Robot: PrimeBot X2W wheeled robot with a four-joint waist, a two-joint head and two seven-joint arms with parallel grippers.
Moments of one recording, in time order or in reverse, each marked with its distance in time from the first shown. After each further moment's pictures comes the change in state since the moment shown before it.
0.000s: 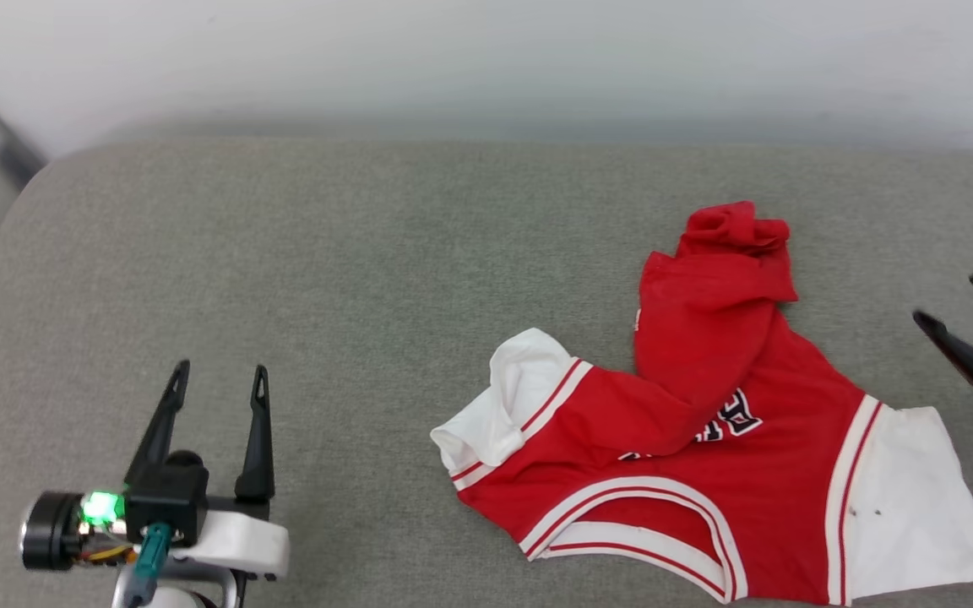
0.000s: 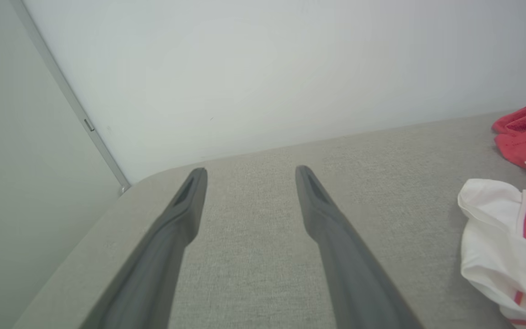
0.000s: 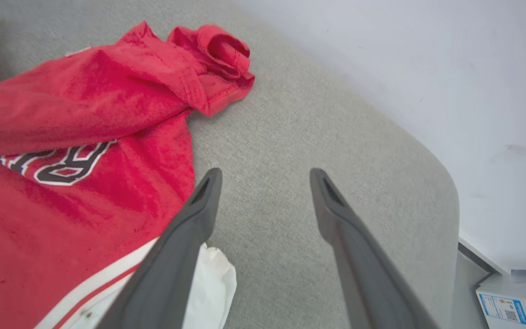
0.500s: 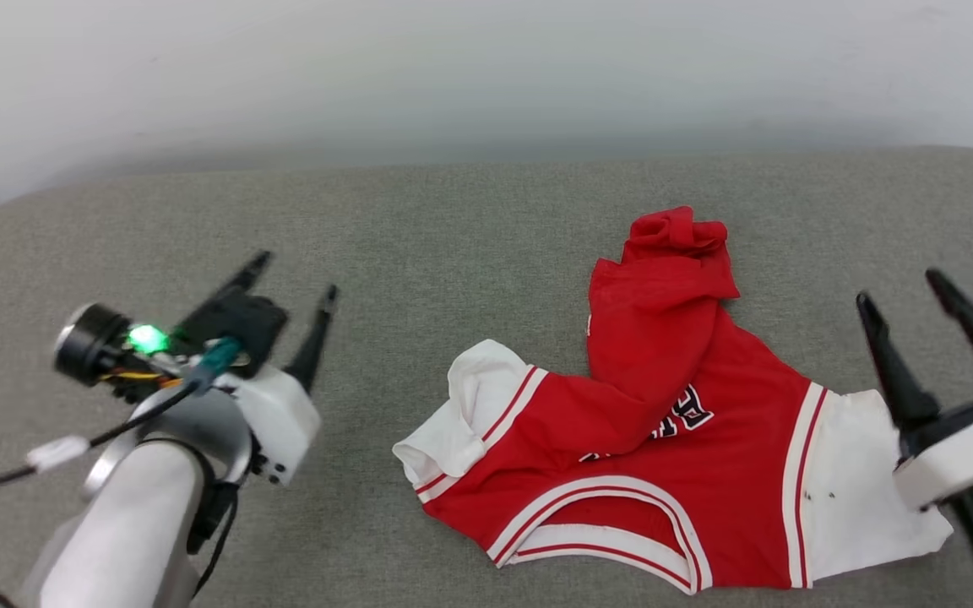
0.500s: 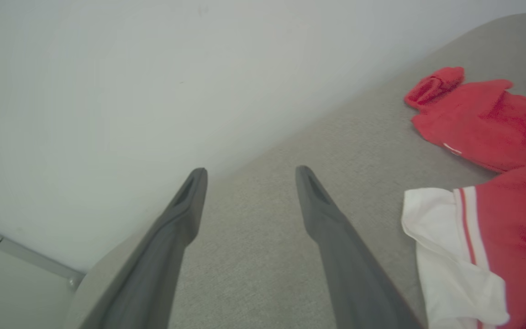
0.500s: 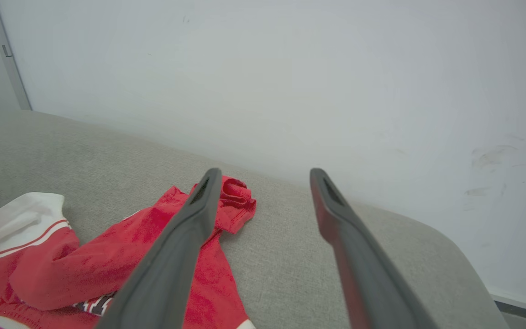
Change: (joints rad) left arm -0.329 0.240 -0.243 0.025 -0.088 -0.174 0.373; right arm 0.465 0.401 -0.735 -0.229 -0.401 0.000 -0.328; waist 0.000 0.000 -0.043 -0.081
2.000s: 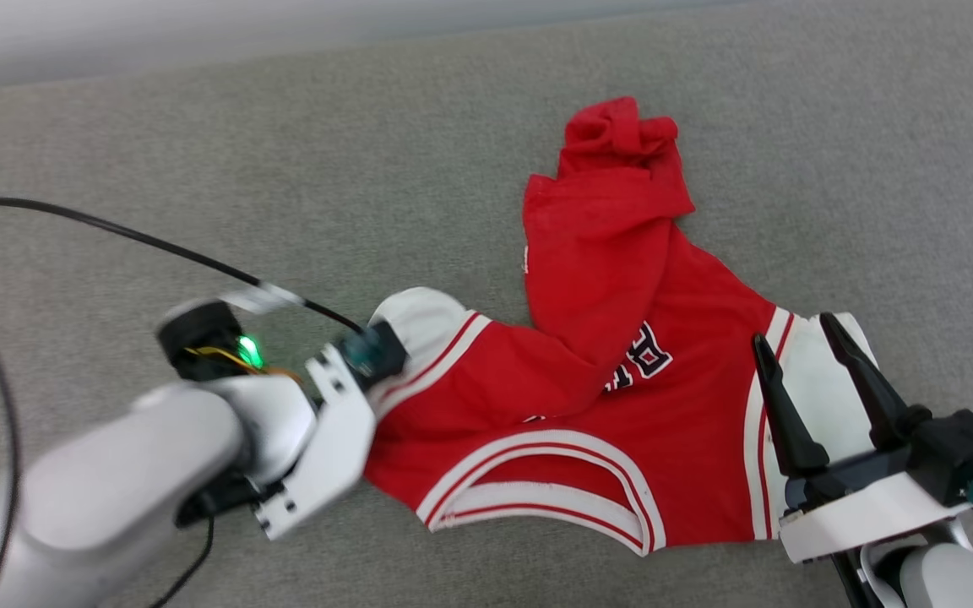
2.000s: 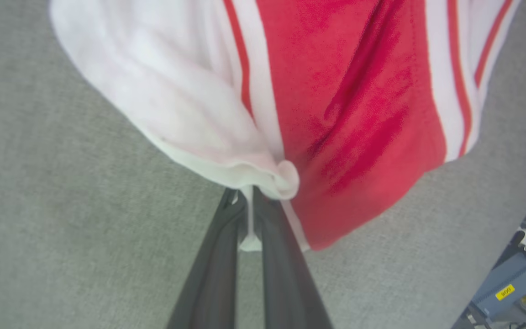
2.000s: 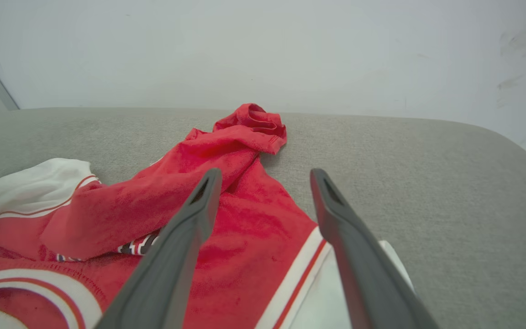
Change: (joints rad) left arm -0.568 0.382 -0.997 -0.063 -0.693 -0.003 0.628; right arm 0.160 0.332 -0.073 -0.147 -0.167 0.000 -0.045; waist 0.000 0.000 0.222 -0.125
